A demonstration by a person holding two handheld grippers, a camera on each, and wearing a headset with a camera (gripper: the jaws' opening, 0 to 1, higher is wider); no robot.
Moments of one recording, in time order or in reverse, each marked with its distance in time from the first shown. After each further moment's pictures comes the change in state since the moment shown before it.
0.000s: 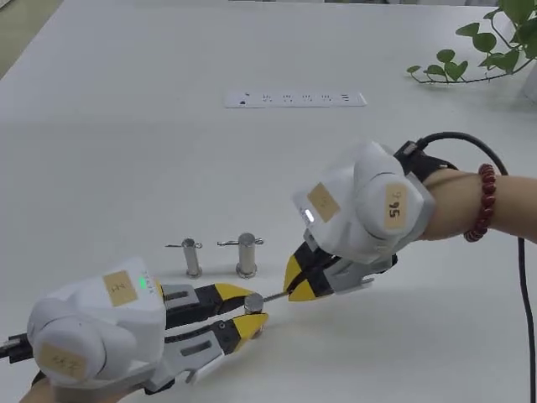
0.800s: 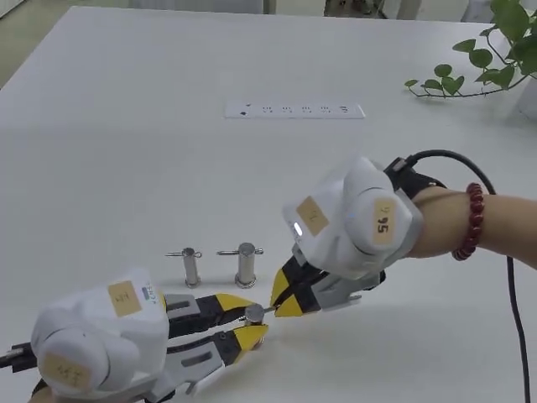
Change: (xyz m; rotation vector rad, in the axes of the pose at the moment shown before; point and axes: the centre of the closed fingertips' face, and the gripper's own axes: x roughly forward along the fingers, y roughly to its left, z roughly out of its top) left arm 0.002 -0.001 0.000 0.006 -0.001 -0.004; right arm 0.002 0.001 0.013 0.017 -0.029 -0.003
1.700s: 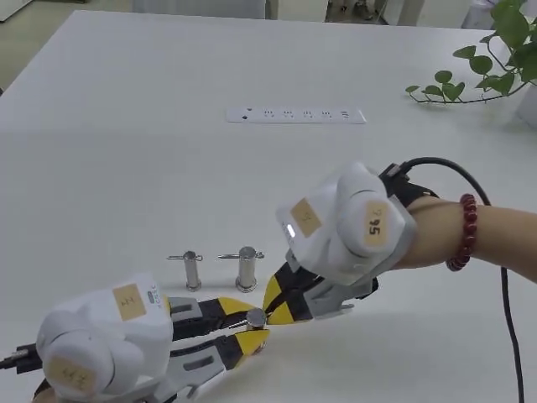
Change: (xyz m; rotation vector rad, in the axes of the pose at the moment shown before) left arm 0.002 0.000 0.000 0.016 0.006 -0.006; right arm 0.004 -0.001 0.009 0.046 -0.033 0.005
